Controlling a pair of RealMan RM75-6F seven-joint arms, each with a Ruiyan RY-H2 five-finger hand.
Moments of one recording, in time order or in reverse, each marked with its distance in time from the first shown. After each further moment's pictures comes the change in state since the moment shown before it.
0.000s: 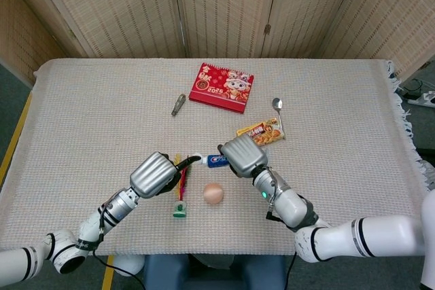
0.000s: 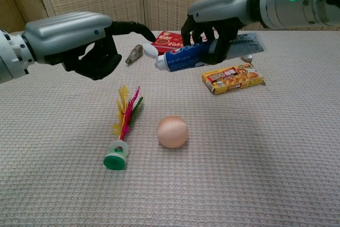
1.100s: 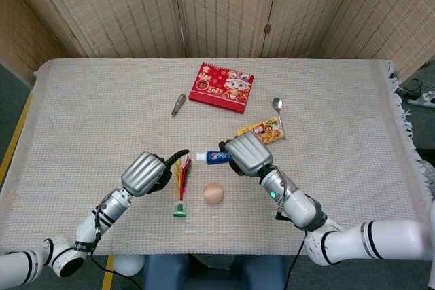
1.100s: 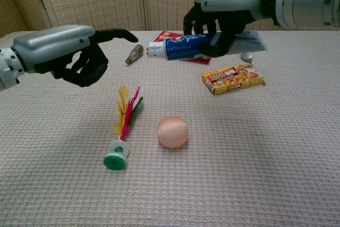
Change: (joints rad) left arm 0.032 -0.014 0.041 0.042 -0.092 0.052 -0.073; right arm -0.093 0.006 -0.031 0.037 -0.251 0.015 0.243
